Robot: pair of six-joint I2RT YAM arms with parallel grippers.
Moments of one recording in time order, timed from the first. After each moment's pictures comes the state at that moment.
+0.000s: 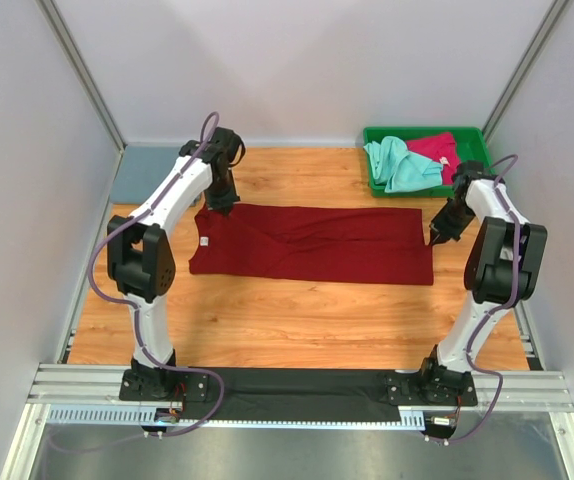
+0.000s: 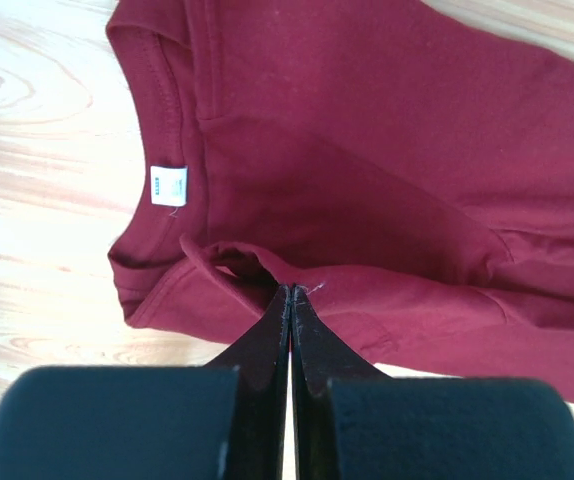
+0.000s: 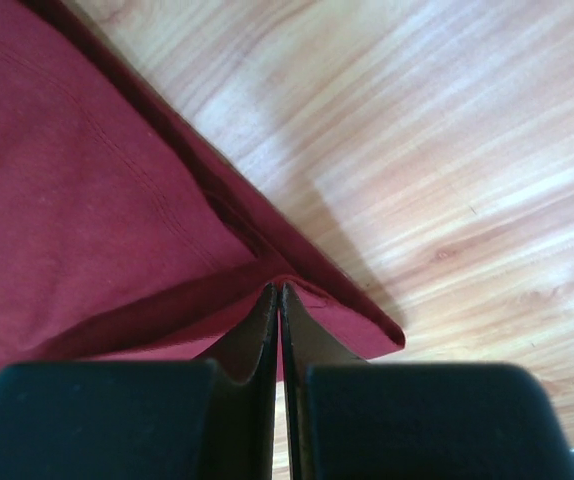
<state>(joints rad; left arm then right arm) -0.33 1.97 1.83 -1.10 -0.19 -0.54 -0.22 1.92 1.47 -0.93 -0.02 0.53</state>
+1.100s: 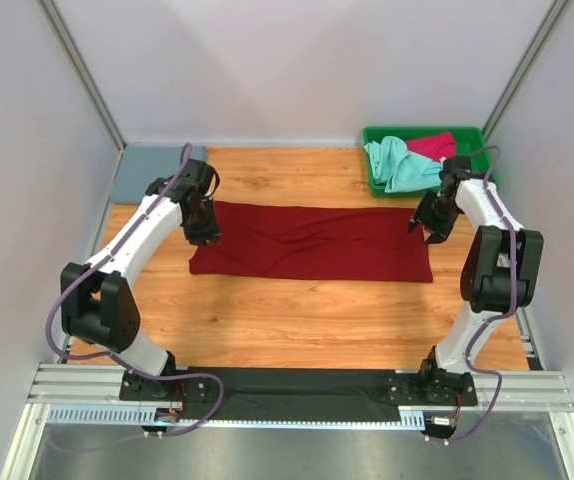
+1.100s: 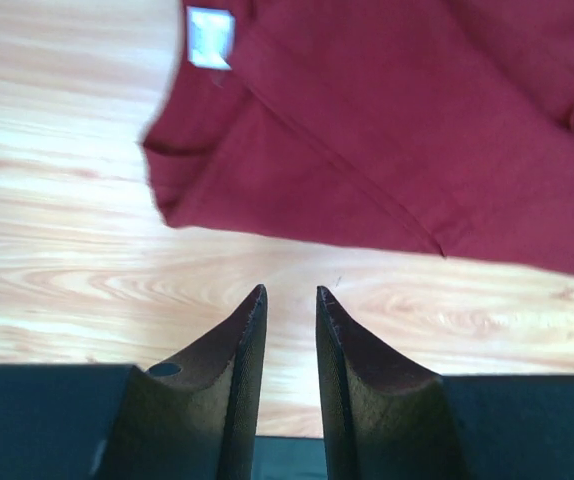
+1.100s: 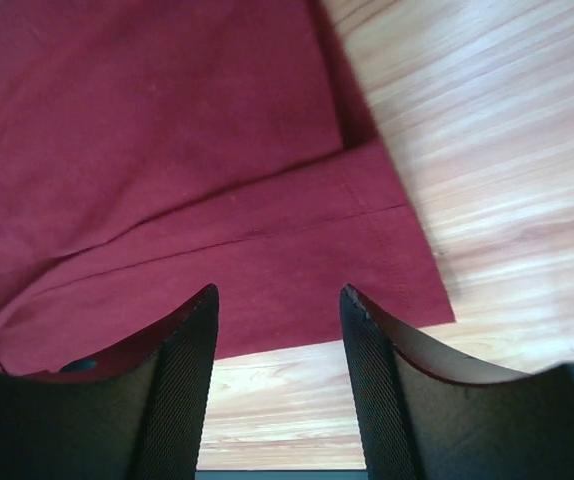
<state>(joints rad) -0.29 1.58 1.37 -0.98 -0.11 -0.46 -0.14 1.85 1.47 -0.93 -0.10 0.44</state>
